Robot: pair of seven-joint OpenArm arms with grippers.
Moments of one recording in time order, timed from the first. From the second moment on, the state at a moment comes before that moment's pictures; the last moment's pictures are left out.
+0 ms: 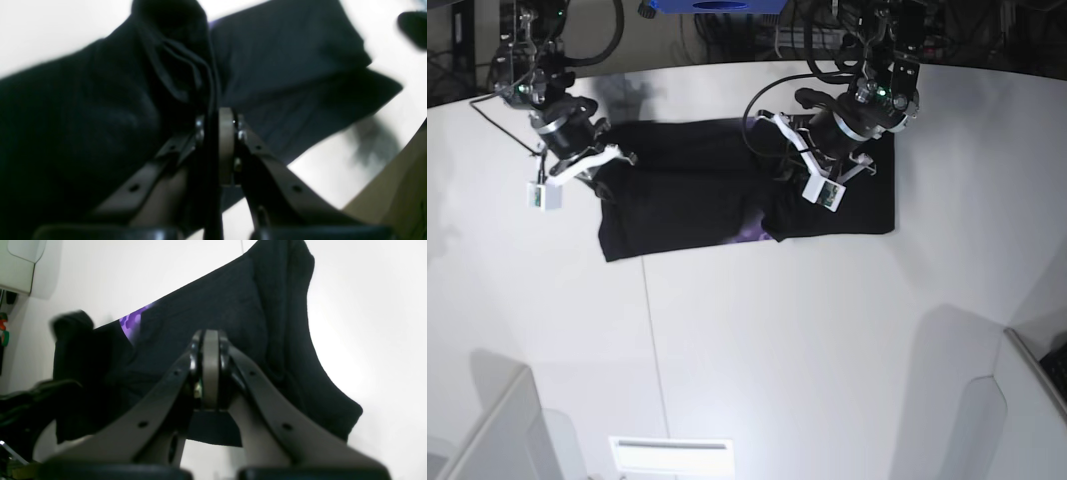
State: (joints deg) left arm 19.0 -6.9 7.6 108.9 -20.4 -15.1 47.2; right arm -24.3 13.7 4.7 110.0 43.9 -0.6 -36.1
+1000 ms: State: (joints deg) left arm 18.0 -6.7 9.2 109.0 -20.3 -14.8 48.0; right arm -24.3 13.7 4.8 110.0 43.9 -0.6 -36.1
